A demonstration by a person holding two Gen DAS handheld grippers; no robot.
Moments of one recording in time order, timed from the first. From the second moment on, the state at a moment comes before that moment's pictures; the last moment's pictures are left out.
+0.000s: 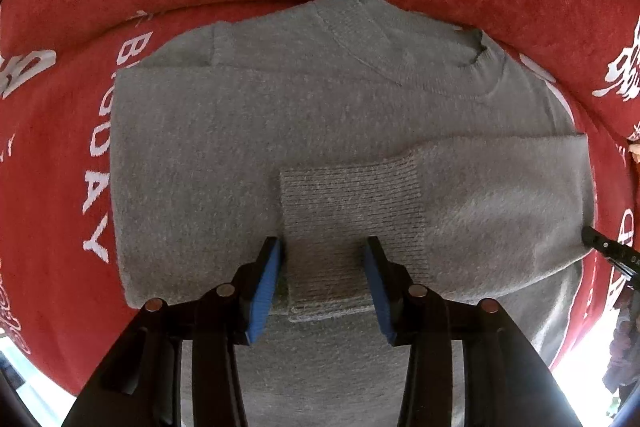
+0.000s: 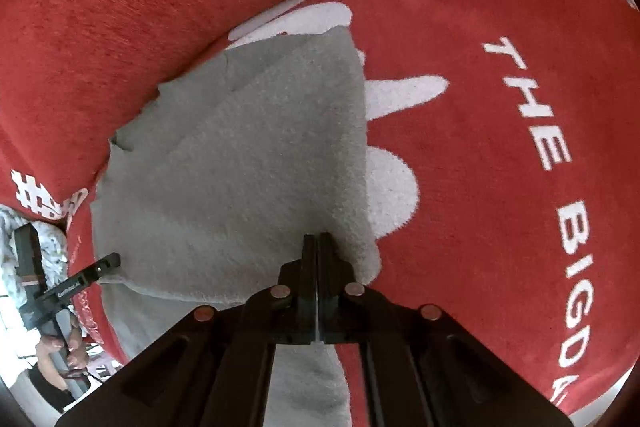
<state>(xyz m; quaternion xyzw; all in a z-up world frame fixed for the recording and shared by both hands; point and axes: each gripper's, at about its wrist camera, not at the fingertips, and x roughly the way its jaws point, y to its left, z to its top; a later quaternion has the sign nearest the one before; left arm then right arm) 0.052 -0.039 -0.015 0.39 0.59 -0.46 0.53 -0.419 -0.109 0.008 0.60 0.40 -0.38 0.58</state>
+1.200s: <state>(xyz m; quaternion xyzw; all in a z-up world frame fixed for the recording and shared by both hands) -0.005 -0.012 0.021 0.42 0.60 -0.42 0.54 -0.422 -0.069 0.027 0.63 0.41 -0.33 0.57</state>
